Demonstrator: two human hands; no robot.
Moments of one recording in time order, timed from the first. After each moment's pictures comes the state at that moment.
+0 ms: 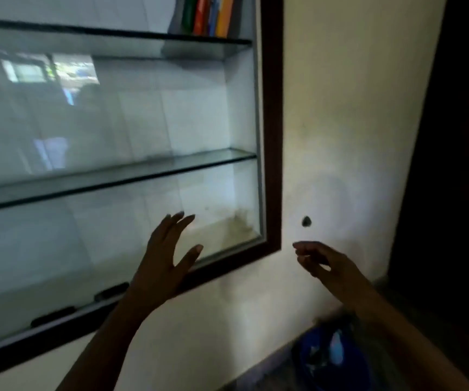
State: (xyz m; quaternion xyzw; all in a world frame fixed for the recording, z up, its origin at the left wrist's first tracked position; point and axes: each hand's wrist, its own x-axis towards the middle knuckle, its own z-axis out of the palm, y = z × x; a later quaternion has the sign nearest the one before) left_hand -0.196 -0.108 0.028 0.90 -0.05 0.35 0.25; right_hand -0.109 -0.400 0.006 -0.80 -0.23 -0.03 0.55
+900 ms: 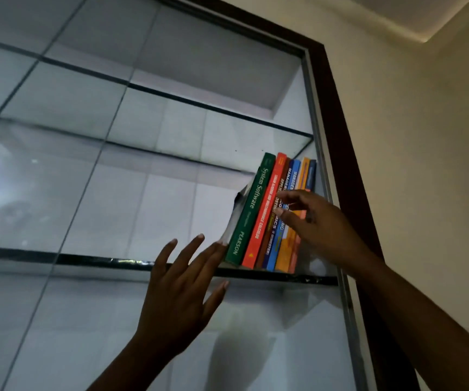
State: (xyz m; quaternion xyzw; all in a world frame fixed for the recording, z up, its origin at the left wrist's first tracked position) left_hand 0.114 0.024 0.341 0.70 -0.02 0.68 -0.24; right_hand 0.184 -0.195 0.435 -0.60 -0.50 -0.45 0.42
